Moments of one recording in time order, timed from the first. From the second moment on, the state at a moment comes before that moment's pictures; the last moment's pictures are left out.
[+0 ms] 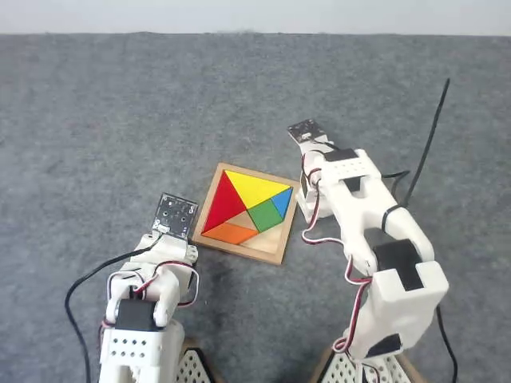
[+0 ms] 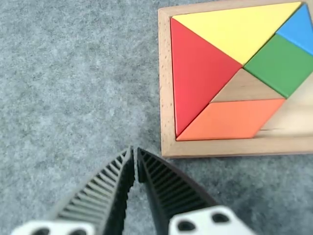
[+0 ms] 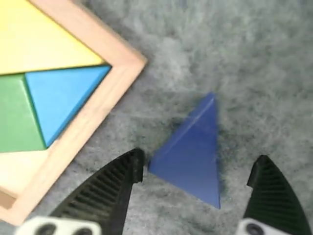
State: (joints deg) left arm -2.5 -93.8 97.2 59.6 -7.8; right arm -15.6 15.9 20.7 58.2 10.2
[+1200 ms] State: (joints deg) left arm -2.5 -93.8 97.2 59.6 -7.8; right arm -14.1 12.7 19.7 61.4 4.1
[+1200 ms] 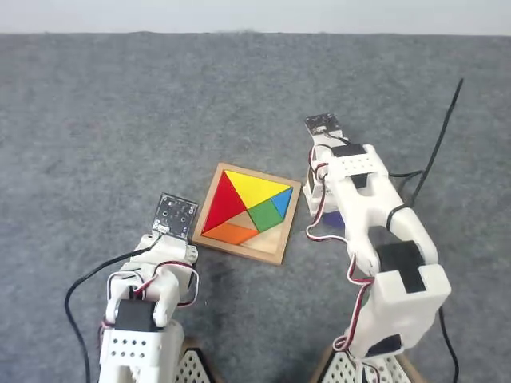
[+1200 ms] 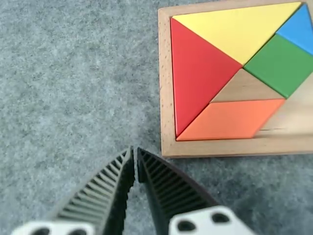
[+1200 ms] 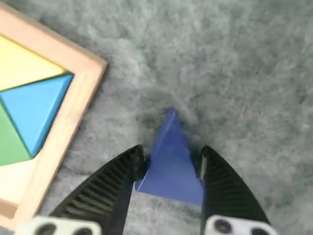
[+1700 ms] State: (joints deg) left arm -2.5 -93.8 97.2 59.6 -7.8; right arm -14.2 8.0 25.5 61.5 14.0
